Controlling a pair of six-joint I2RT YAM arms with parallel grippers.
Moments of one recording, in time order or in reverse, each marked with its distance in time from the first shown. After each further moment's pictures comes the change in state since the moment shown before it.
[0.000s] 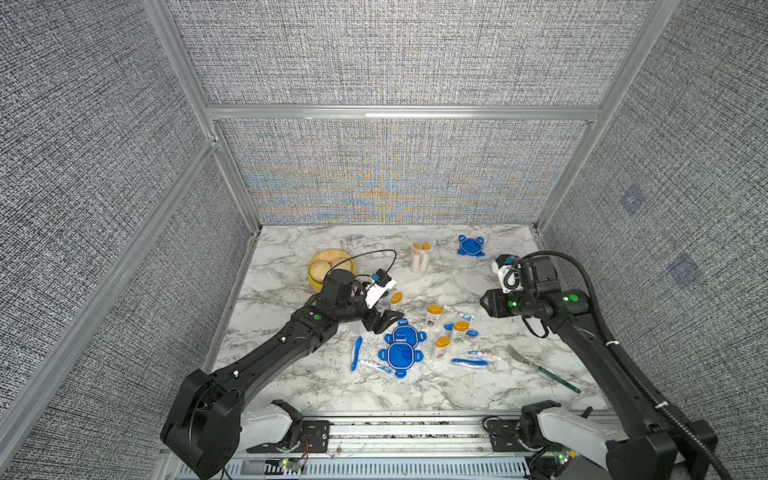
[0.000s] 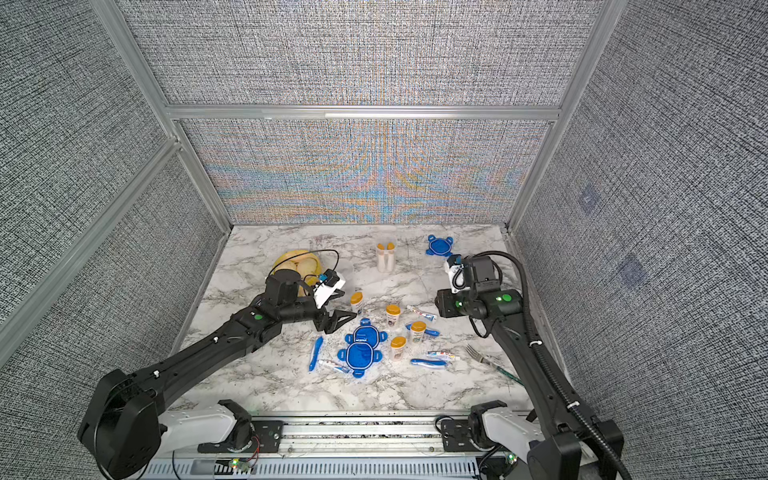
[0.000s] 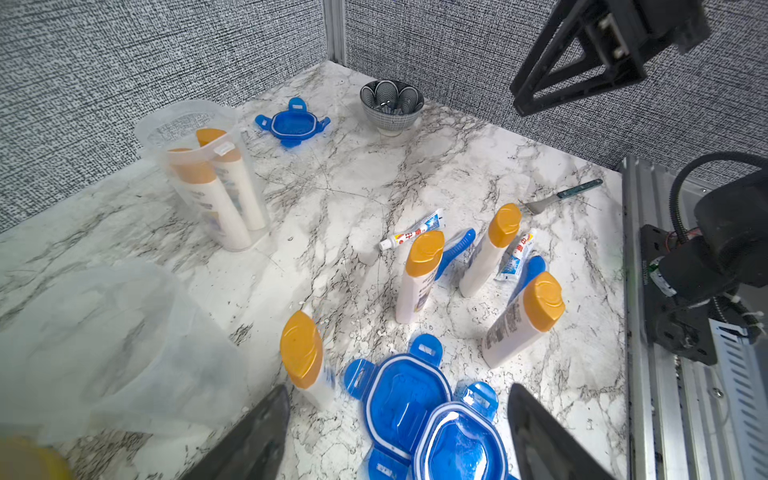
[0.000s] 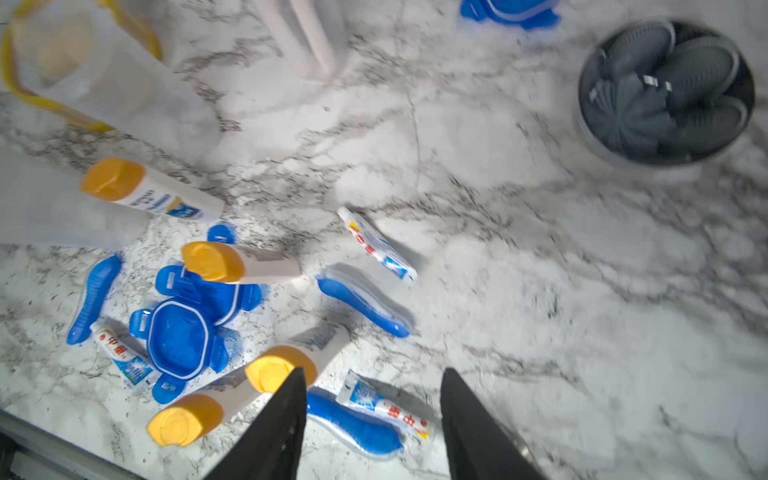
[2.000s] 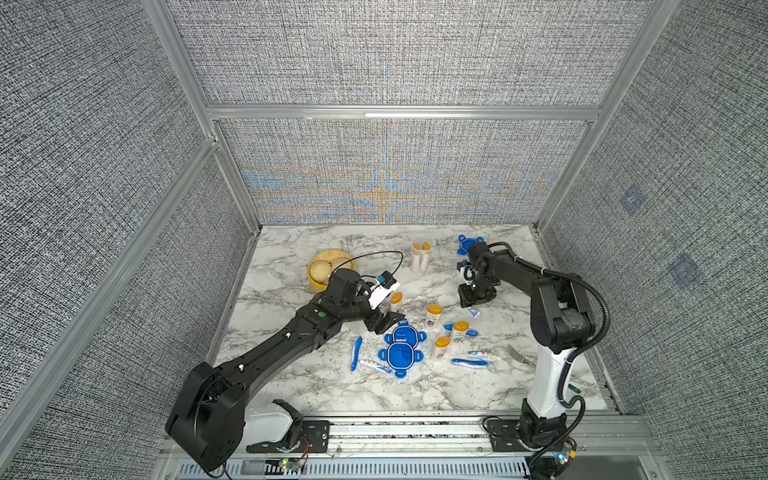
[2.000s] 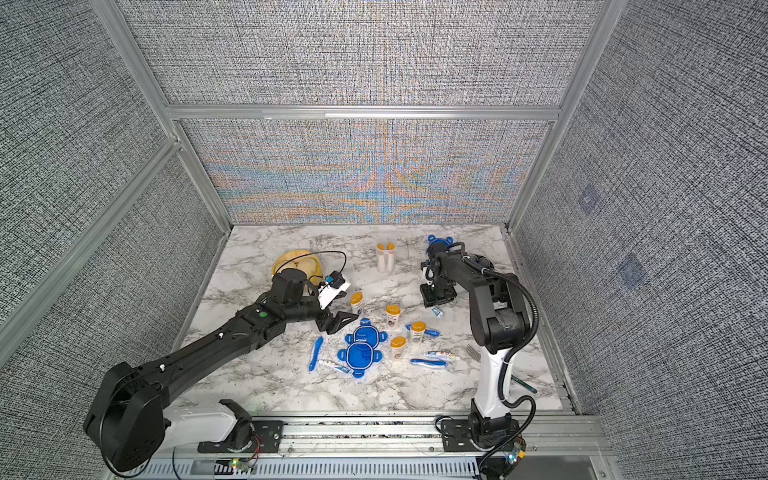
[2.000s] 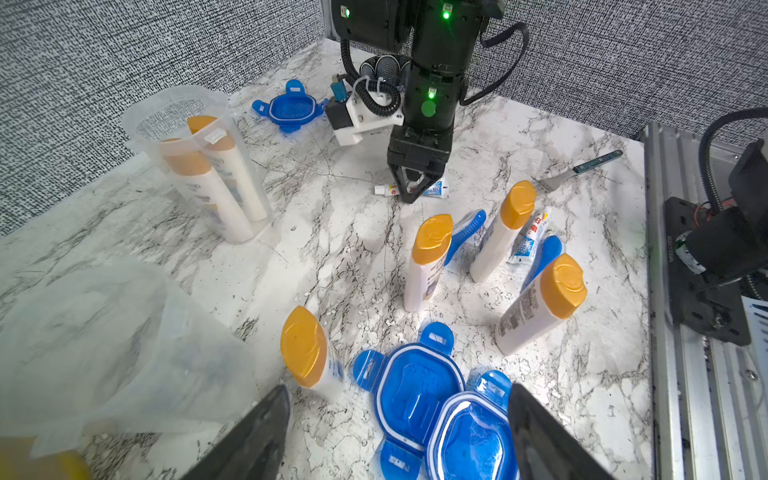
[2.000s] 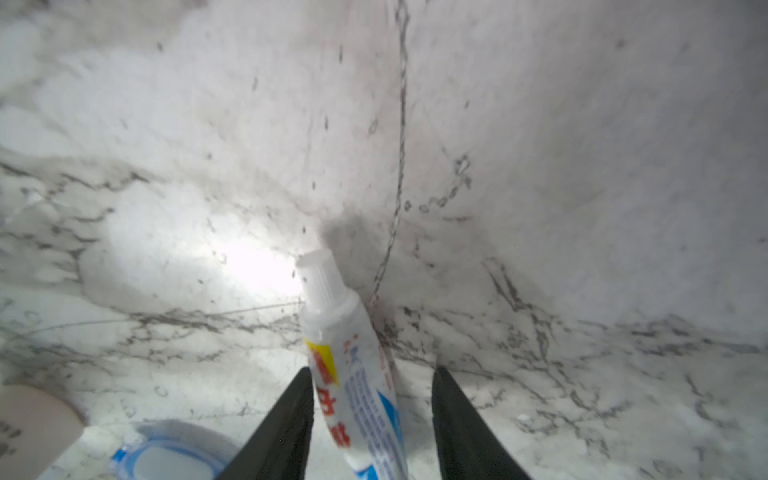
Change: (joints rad) left arm -0.018 0.032 0.028 -0.044 -0.046 0.053; right arm 0.015 0.882 0.402 0.032 0.059 -0.195
